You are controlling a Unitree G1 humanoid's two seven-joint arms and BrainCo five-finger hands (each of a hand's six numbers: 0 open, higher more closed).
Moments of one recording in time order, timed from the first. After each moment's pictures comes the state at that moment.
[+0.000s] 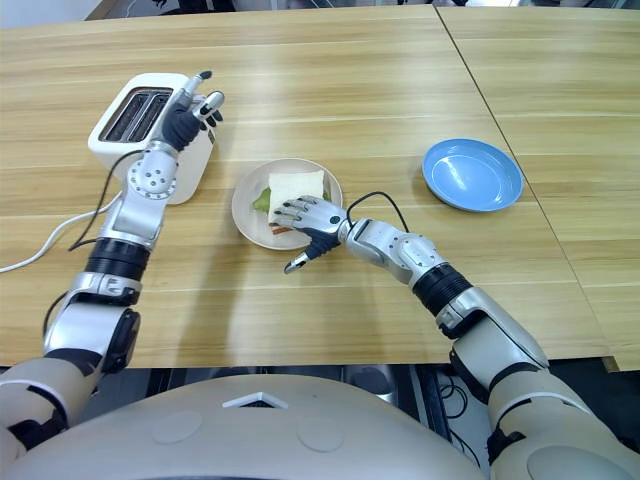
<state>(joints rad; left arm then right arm) -0.49 0.41 -0.10 0.37 0.42 0.02 0.01 -0.45 -0.45 0.71 0.43 -1.01 -0.47 0.02</state>
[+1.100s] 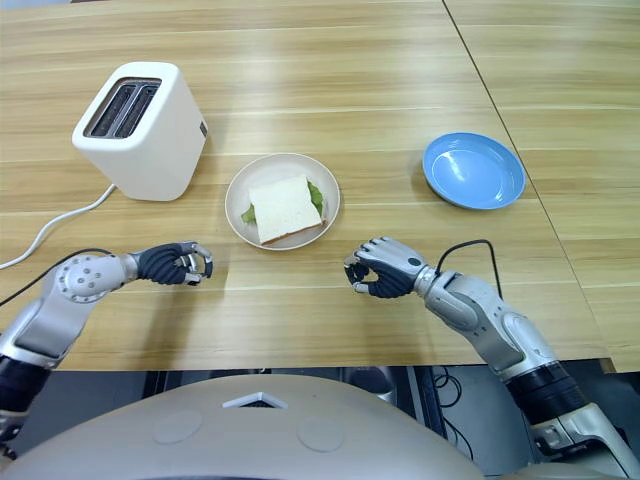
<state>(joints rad) 0.05 0.76 -0.25 -0.14 0.25 0.16 -0.73 0.10 -0.71 0.33 -0.07 -0.62 -0.48 0.28</state>
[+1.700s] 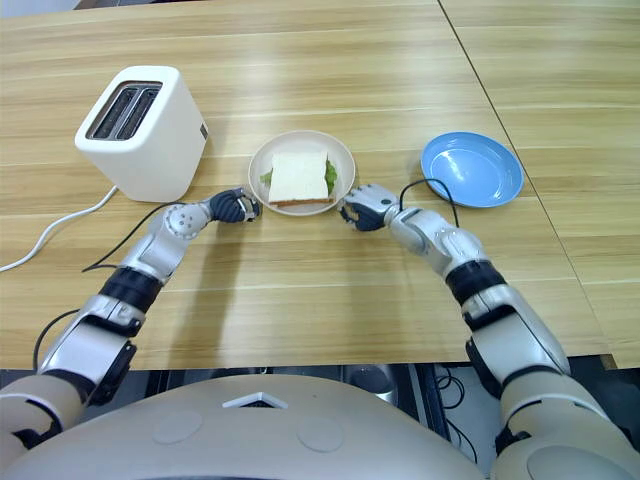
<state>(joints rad) -0.45 0.36 -0.34 0.55 0.39 0.10 -0.38 -0.54 -0.51 0.52 0.75 -0.89 -0.49 -0.04</state>
